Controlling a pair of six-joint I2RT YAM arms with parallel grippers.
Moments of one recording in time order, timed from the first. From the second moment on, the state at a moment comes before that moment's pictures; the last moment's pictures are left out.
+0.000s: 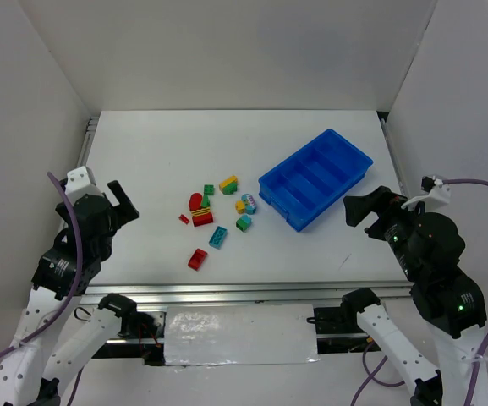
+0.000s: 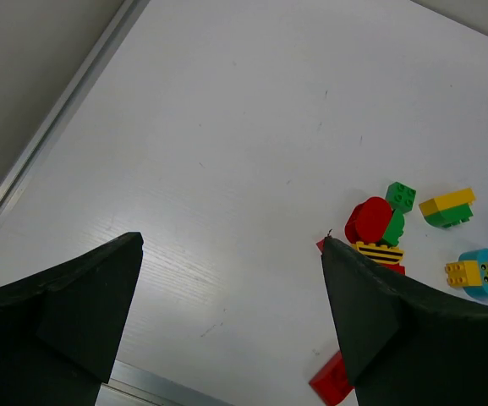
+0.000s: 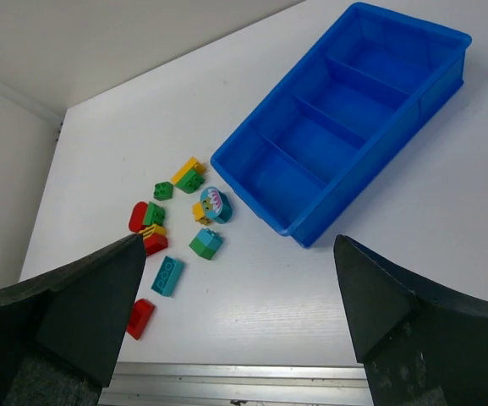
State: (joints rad) left arm -0.33 0.63 0.94 -0.77 -0.61 -0.48; right arm 0.31 0.52 1.19 -0.90 0.22 0.54
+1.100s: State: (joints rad) left arm -0.34 0.56 0.97 -0.94 -0.87 -0.69; right arm 1.17 1.75 1.42 -0.59 0.44 0.93
